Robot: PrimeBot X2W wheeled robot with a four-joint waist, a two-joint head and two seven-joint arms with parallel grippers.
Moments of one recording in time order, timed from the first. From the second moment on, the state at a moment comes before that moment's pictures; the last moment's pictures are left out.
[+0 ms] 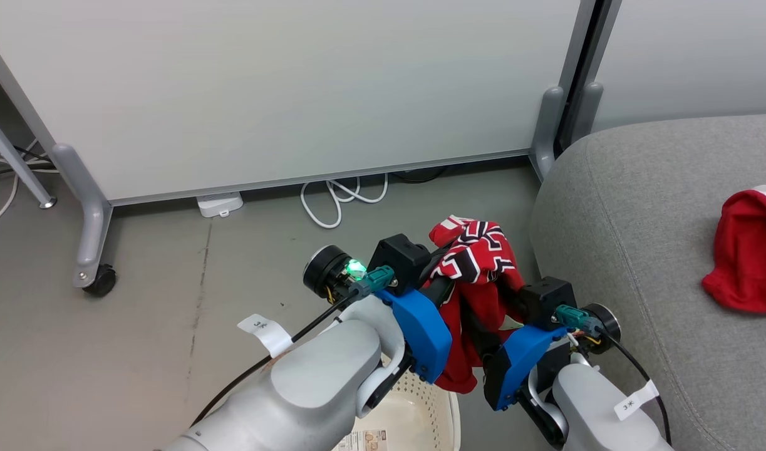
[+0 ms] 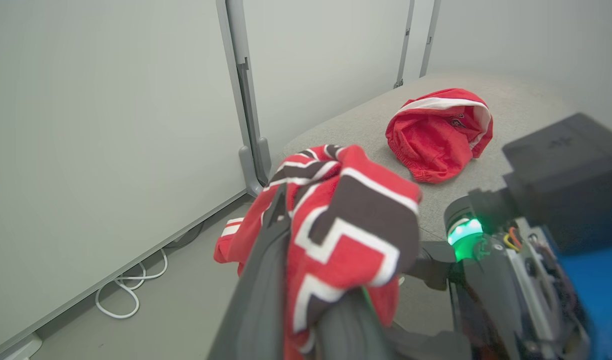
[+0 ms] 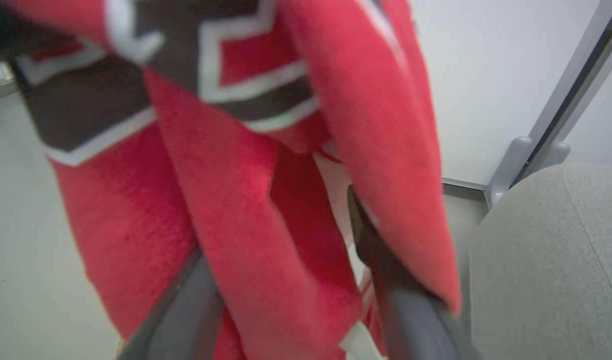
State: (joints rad) left arm -0.80 0.05 -1.24 0.74 -0.88 -0.01 -0.26; right arm -0.50 -0.05 0.43 0.81 0.25 0.13 -0.24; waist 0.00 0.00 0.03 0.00
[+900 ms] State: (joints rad) left arm -0.80 0.05 -1.23 0.74 -0.88 0.00 -0.26; right arm -0.53 -0.05 0.48 0.86 0.31 0.13 -0.26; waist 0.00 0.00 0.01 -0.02
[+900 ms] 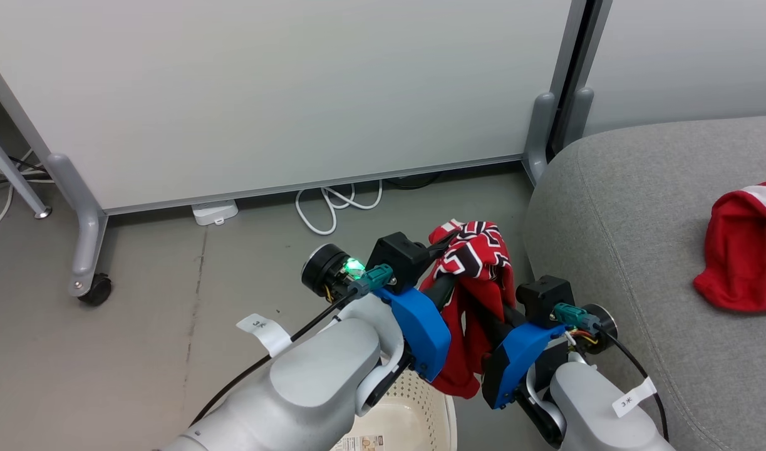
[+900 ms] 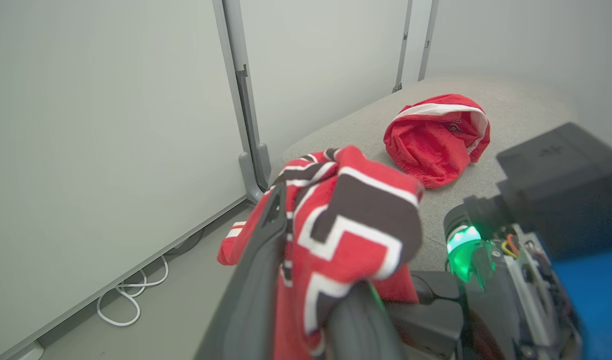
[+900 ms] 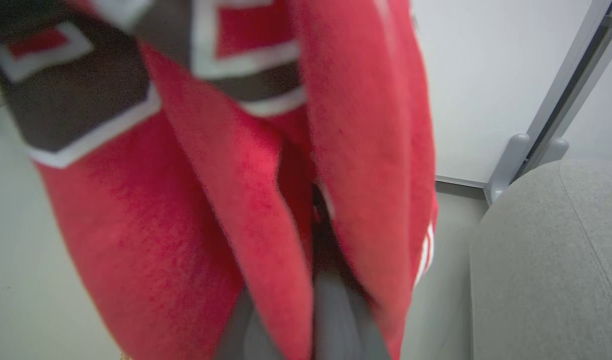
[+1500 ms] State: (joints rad) left arm -0.79 0.05 -1.19 0.73 -0.84 0.00 -0.26; right arm -0.53 -0.05 0.46 0.87 0.31 0.13 -0.26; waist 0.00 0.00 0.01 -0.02
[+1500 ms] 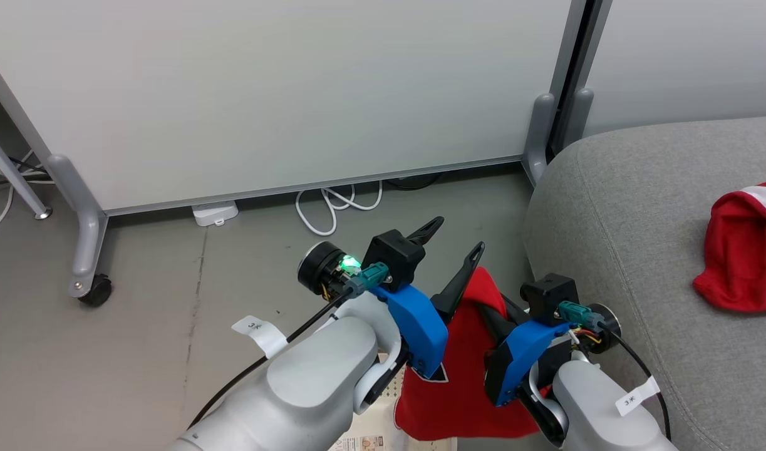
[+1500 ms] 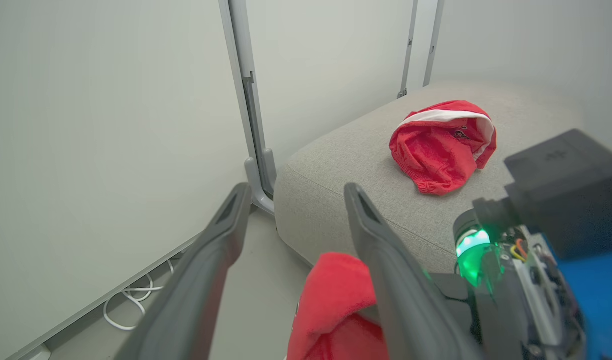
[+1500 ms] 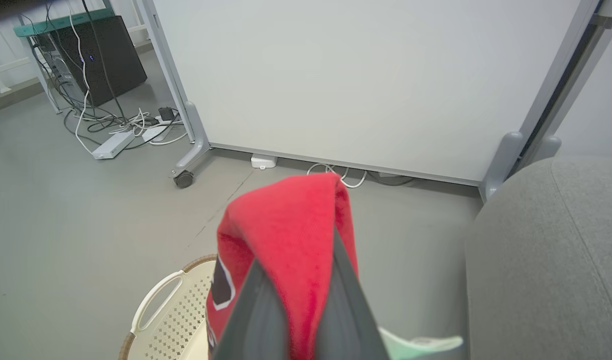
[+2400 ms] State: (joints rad) left arm -0.49 0.08 -0.77 0.55 -0.49 -0.02 -0.26; right arm -0.52 -0.05 0.40 0.83 0.28 0.13 -0.26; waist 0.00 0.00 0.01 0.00
